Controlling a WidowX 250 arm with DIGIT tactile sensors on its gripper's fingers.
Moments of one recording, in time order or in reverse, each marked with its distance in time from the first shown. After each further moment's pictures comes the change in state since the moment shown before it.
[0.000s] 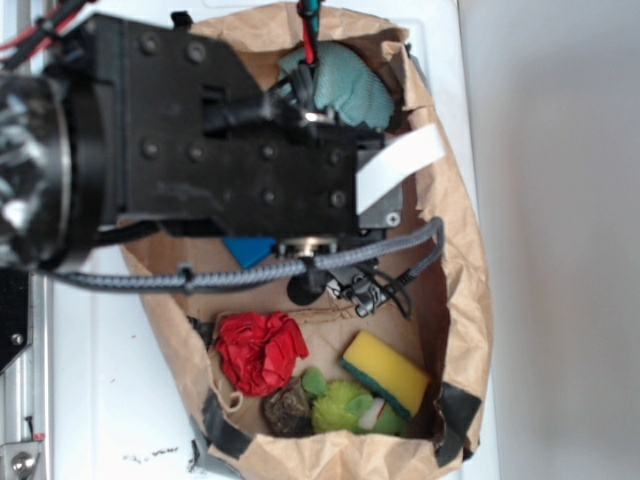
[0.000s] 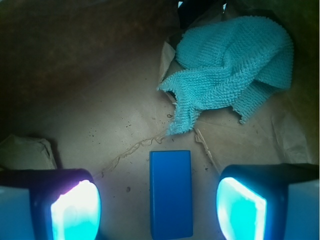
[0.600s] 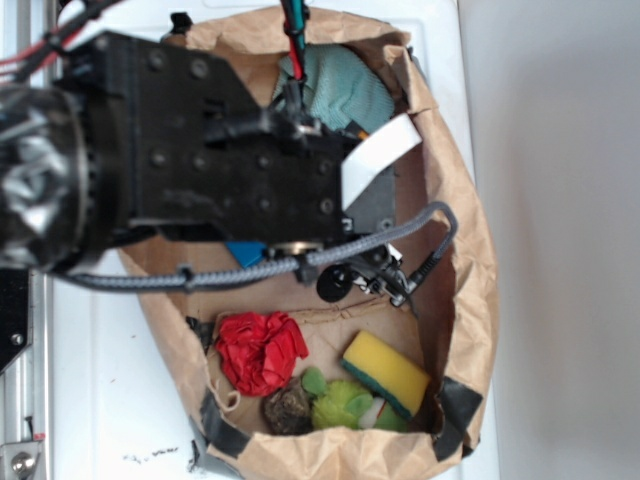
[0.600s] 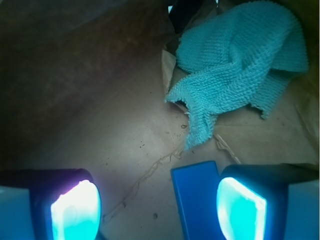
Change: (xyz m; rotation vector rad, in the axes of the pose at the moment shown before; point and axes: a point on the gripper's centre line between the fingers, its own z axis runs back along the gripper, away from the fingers) arm 0.007 -0.007 -0.016 -0.062 -0.067 0.202
